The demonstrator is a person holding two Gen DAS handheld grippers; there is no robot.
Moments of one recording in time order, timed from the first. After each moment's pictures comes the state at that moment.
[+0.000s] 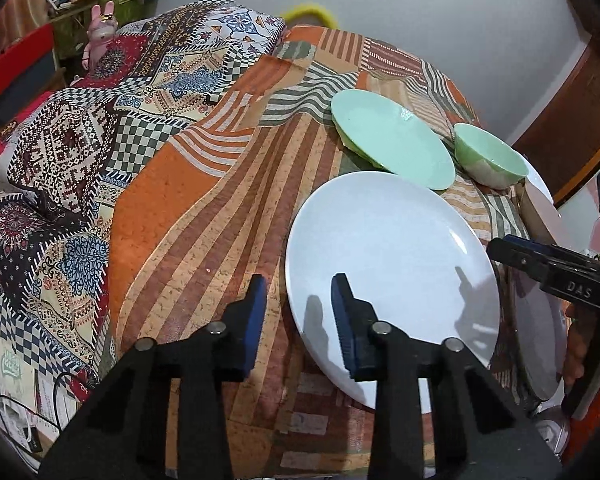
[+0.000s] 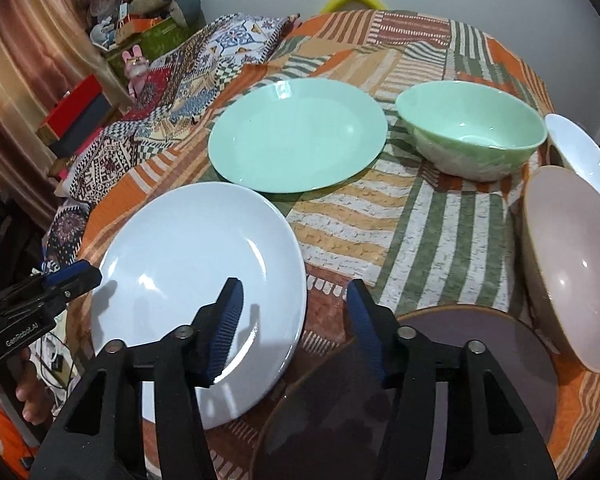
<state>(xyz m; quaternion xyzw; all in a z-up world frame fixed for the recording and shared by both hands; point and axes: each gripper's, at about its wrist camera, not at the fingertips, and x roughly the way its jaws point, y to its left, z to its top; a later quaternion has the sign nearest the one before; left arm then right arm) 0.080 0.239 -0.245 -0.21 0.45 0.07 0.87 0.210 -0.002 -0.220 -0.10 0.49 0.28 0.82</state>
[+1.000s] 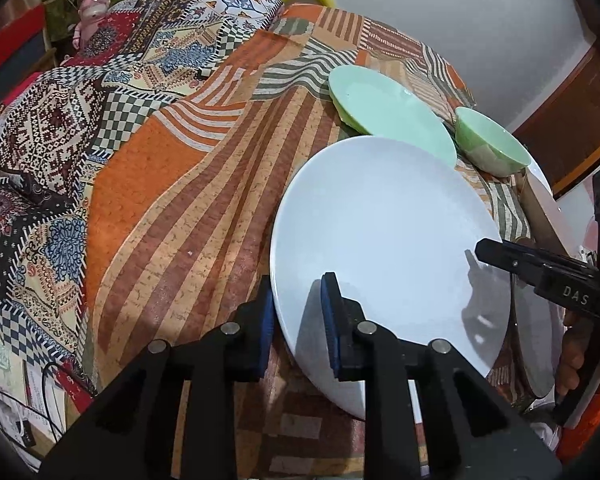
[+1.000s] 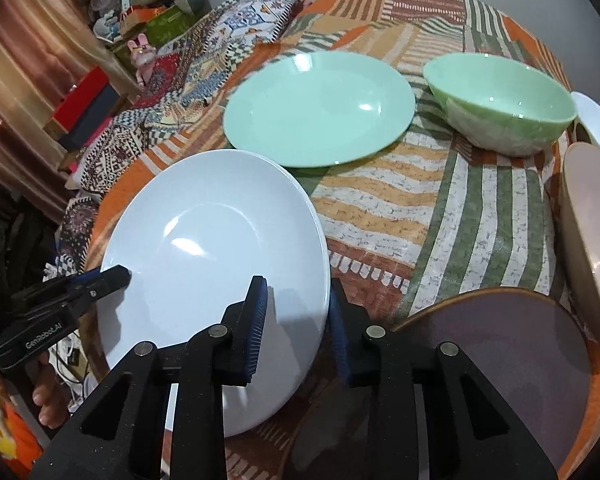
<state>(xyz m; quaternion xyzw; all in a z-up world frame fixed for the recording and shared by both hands) 0.086 0.237 -0.257 -0.22 0.47 0.05 0.85 0.207 0.009 -0.228 -0.08 0.52 0.30 0.80</state>
